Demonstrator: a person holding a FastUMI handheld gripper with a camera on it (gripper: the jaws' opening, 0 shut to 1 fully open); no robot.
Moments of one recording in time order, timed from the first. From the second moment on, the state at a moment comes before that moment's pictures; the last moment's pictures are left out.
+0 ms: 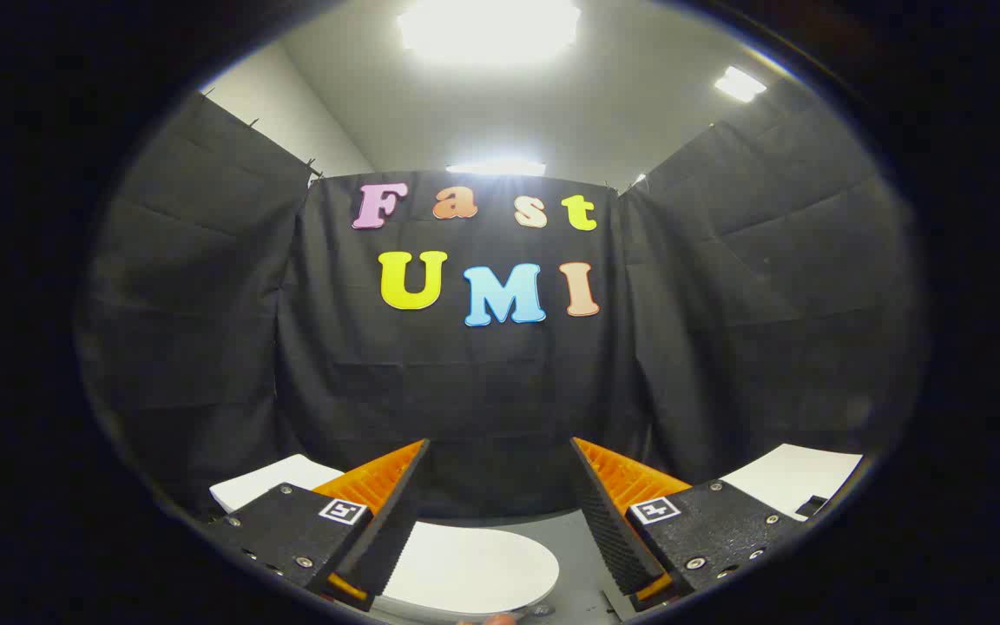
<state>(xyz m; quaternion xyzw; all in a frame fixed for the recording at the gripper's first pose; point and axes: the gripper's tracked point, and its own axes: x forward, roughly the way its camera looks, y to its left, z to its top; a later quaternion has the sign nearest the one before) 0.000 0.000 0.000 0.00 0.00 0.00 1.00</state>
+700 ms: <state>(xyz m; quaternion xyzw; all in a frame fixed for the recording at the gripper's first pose) -0.004 -0.028 -0.006 -0.02 0.01 -0.03 1.00</state>
